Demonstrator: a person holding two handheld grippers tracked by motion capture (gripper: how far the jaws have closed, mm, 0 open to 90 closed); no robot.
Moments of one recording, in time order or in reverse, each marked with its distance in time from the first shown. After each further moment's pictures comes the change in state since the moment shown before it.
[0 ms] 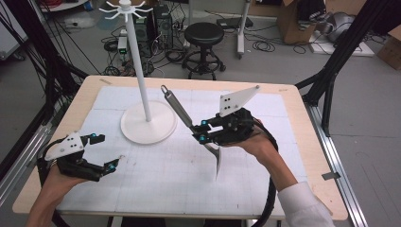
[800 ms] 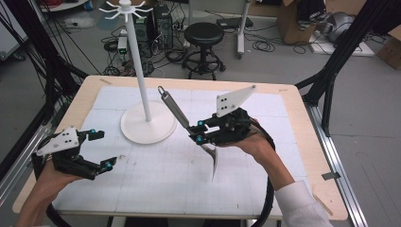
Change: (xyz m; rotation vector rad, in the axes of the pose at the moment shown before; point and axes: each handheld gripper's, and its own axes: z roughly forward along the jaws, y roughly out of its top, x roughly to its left) left arm 0.000 0.030 -0.010 -0.025 -0.079 0.023; right arm 0.000 0.003 0.006 -0.015 0.031 -0.014
